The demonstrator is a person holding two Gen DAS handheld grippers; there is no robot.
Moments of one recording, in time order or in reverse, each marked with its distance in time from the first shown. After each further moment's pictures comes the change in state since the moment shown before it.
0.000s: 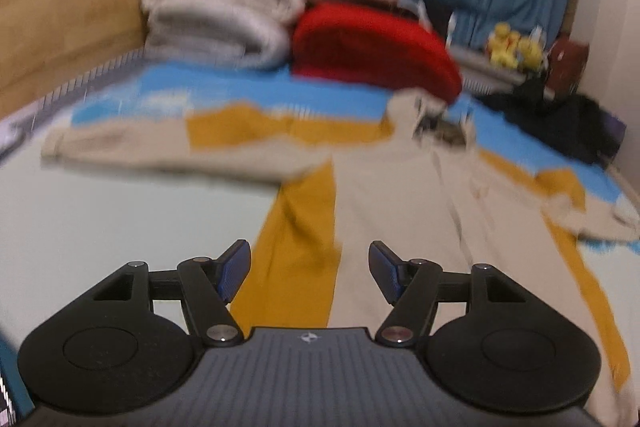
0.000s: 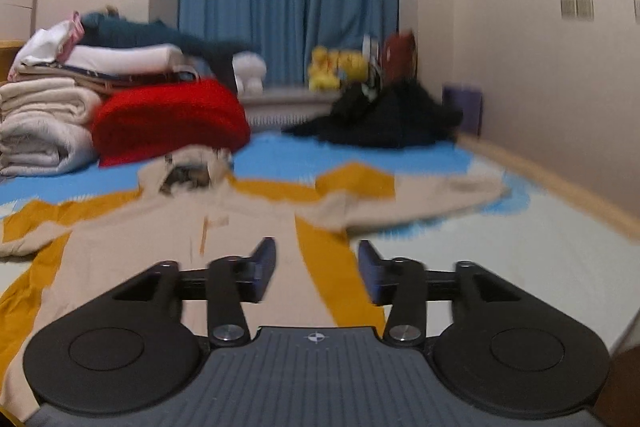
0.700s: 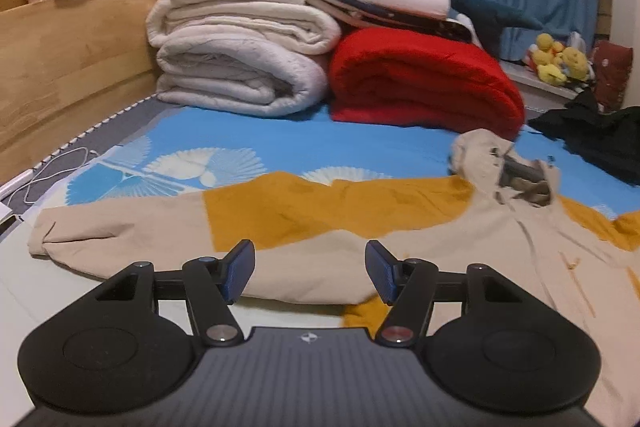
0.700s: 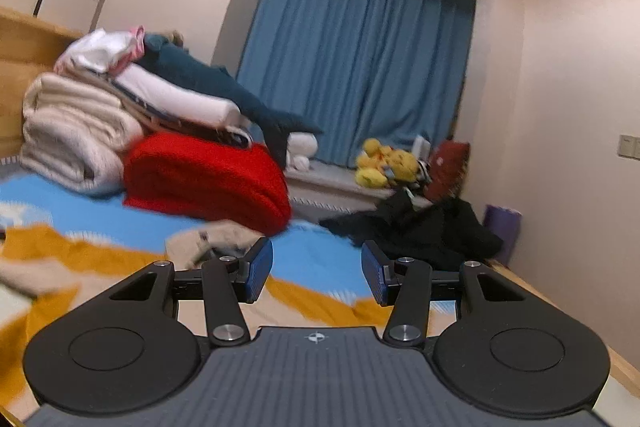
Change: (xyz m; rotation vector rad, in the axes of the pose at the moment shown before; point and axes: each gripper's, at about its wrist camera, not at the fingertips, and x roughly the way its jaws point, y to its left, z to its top) left arm 0.159 0.040 0.096 0.031 -0.033 0.119; right arm 0.058 0.103 0.111 -0.210 -0.215 0.082
